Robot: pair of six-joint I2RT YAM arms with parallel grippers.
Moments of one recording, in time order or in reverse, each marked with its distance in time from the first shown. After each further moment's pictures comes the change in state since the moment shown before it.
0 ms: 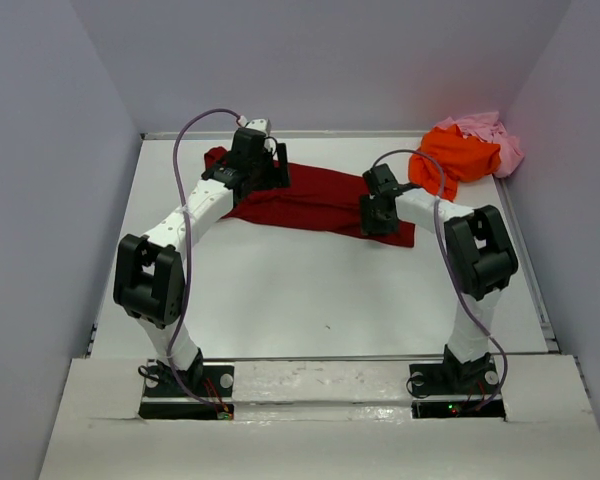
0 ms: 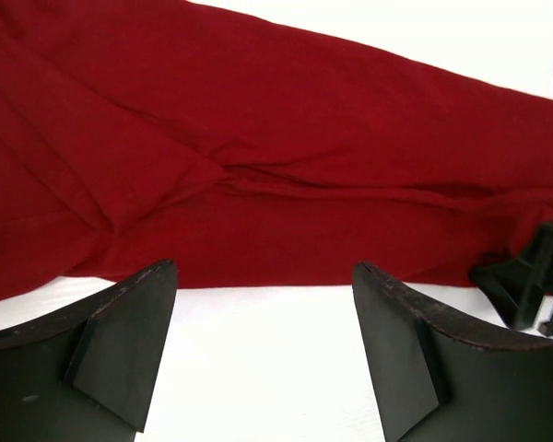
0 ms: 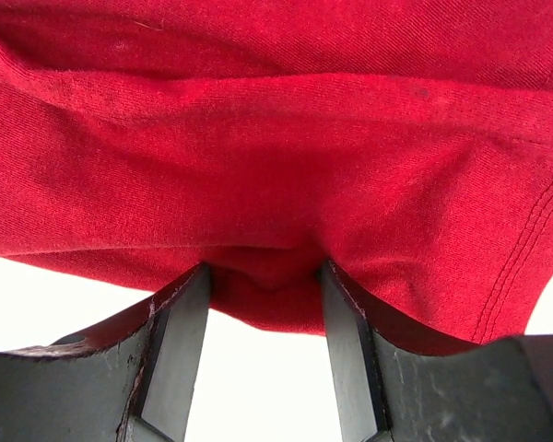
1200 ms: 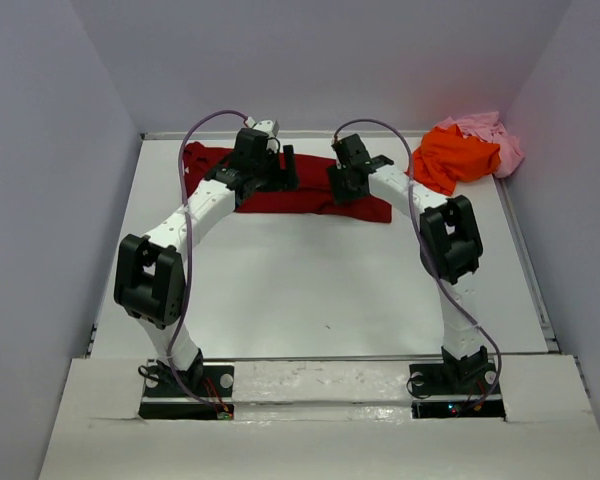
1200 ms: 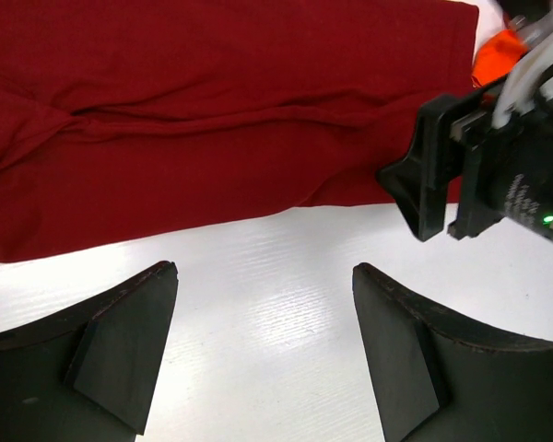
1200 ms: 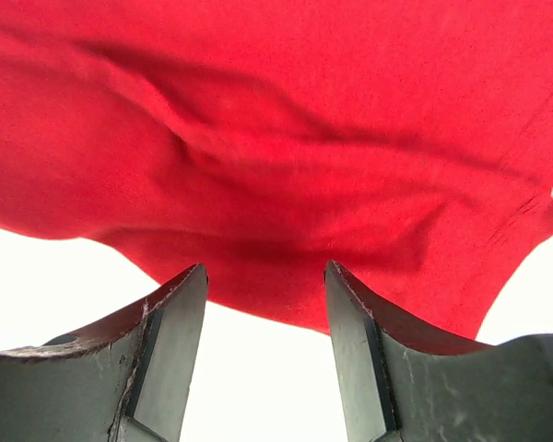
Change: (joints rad) left arm -0.020 0.000 0.000 0.007 0.095 -0.003; right arm 0.092 0.230 0.504 -0.075 0.027 -0.191
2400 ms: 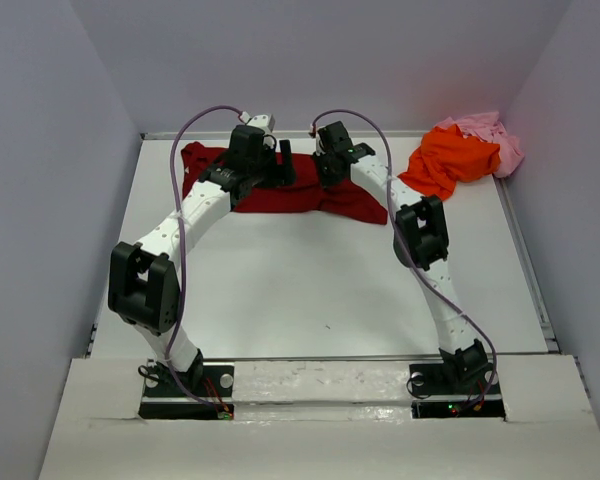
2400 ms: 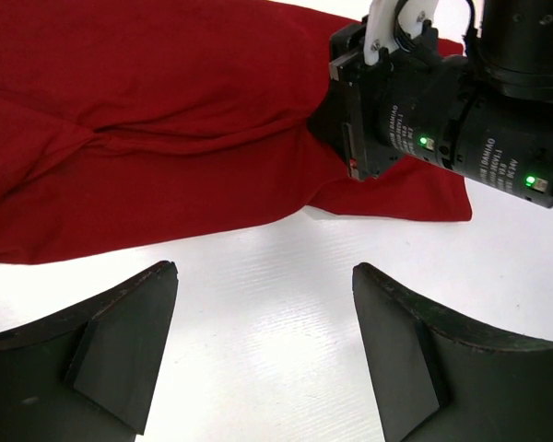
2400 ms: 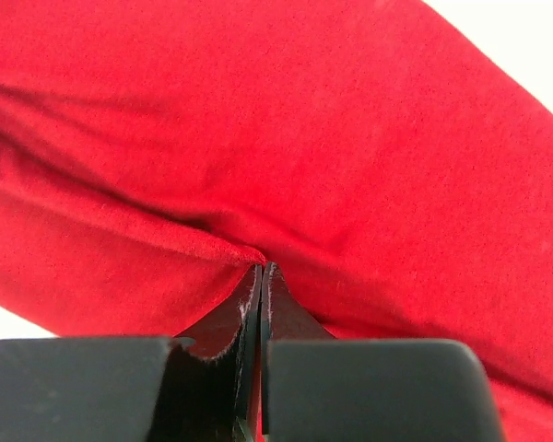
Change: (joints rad) left arm 0.000 -0.051 0.000 0.001 -0.031 0.002; right arm 0.009 0.323 0.474 -0.088 -0.158 -0.069
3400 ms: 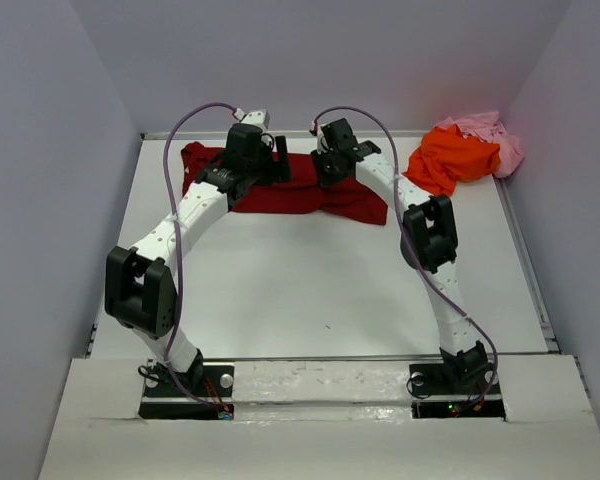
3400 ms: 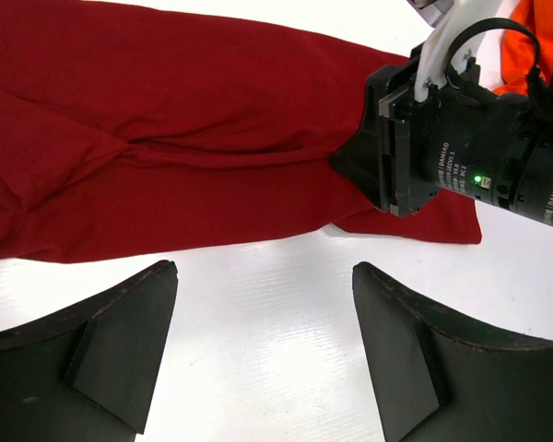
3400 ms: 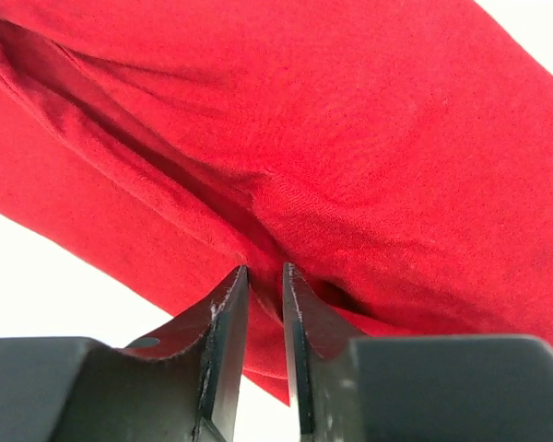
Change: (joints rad) left arm 0.000 -0.028 0.000 0.000 -0.074 0.001; right arm 0.000 -0.093 -0.090 0.013 -0.115 0.007
